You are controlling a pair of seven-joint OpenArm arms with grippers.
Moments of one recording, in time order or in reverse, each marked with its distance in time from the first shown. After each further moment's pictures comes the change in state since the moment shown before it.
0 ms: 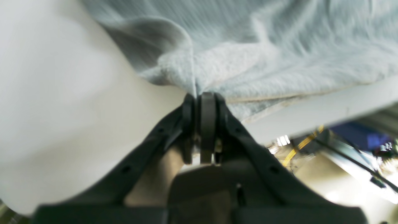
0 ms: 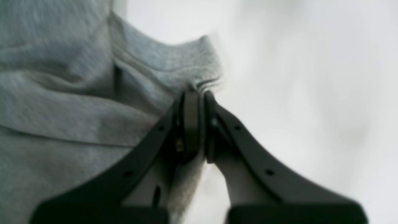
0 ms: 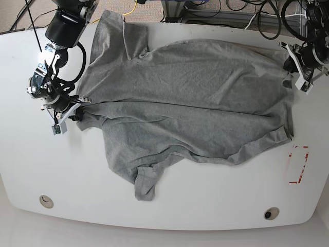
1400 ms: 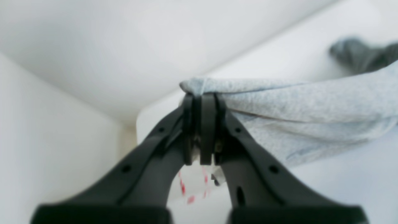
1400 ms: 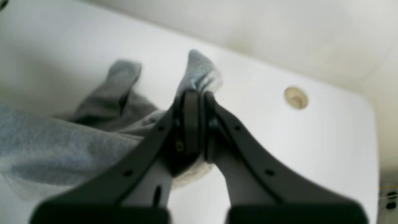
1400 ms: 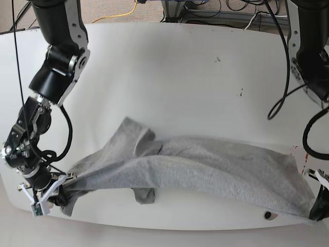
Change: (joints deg) left arm -63.2 -0.9 11.3 -5.2 0.0 0.0 6.4; right arm 30.2 3.3 -5.3 2.9 0.0 0.4 -7.2
